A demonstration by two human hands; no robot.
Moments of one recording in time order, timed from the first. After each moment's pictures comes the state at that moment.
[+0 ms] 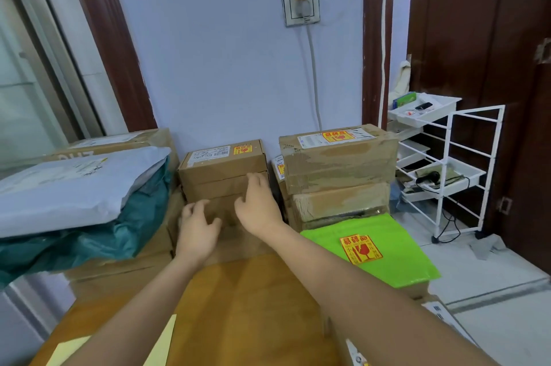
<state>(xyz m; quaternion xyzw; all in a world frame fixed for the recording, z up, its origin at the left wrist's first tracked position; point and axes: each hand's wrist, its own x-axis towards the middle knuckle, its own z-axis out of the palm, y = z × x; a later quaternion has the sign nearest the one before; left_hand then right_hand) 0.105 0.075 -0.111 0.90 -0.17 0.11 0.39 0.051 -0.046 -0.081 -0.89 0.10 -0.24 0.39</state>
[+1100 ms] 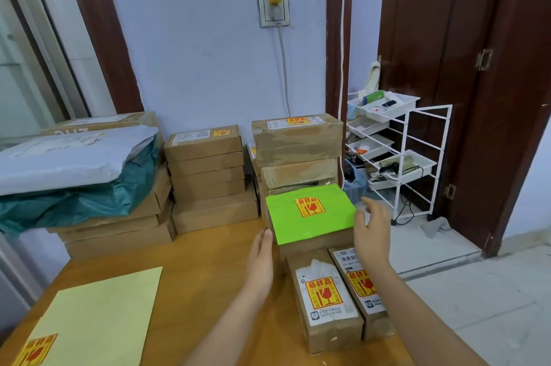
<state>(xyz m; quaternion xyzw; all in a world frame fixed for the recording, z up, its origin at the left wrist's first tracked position) -0.089 0.011 -0.182 0.70 -0.12 -0.16 0.69 -0.173 -0.168 -0.174 -0.73 0.31 -0.46 0.40</state>
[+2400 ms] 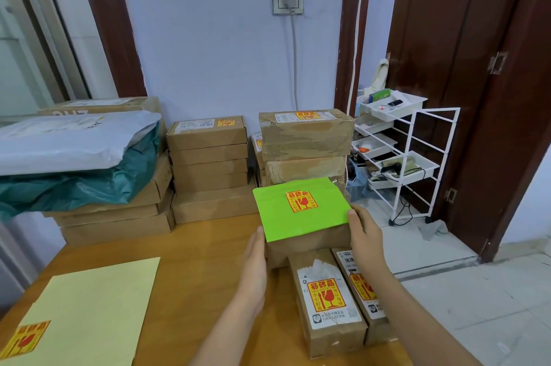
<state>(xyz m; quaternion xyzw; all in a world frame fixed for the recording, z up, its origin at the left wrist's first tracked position) -0.094 0.021 -0.178 0.62 -0.09 -0.18 0.76 -0.167 -0.154 -0.176 -0.72 0.23 -0.40 0.52</state>
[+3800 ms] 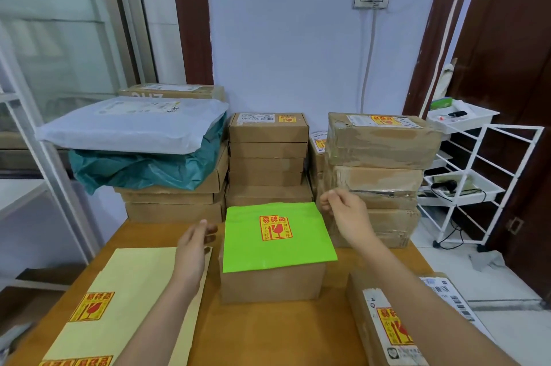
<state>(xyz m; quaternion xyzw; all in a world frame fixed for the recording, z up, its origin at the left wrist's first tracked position) 0.029 0.181 -0.186 0.69 0.00 0.00 0.72 -0.047 -0.077 -0.131 -0.81 0.15 -0.27 0.49</state>
